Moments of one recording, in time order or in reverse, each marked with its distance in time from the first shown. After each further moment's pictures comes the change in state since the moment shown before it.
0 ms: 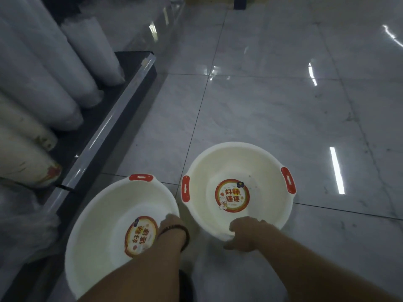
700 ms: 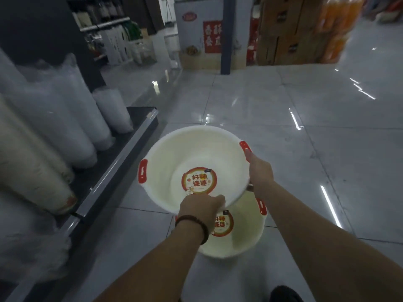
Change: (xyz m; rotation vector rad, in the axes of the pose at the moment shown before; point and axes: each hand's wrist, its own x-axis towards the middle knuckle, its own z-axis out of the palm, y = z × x) left_hand -0.168 0.062 -0.073 0.531 0.632 0.997; right_hand -0.102 0.036 -0.160 1.560 0.812 0.053
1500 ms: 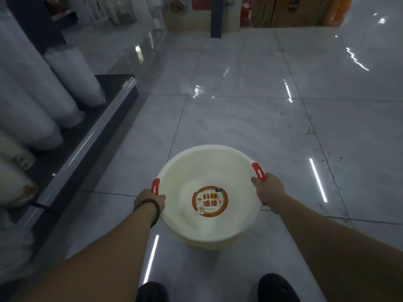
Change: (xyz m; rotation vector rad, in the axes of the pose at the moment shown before) left_hand 0.056 -0.080 0.110 -0.788 -0.231 -1.027; right_hand 0.074 0.104 -0.063 -0.565 0.022 0.038
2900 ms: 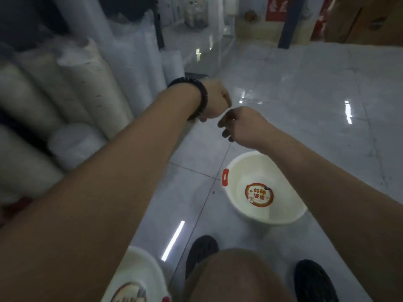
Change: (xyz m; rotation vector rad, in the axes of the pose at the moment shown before) left_hand -0.187 0.082 -0.293 0.366 0.035 0.707; right_hand -0.267 -0.258 0.031 -0.378 -0.316 -0.820
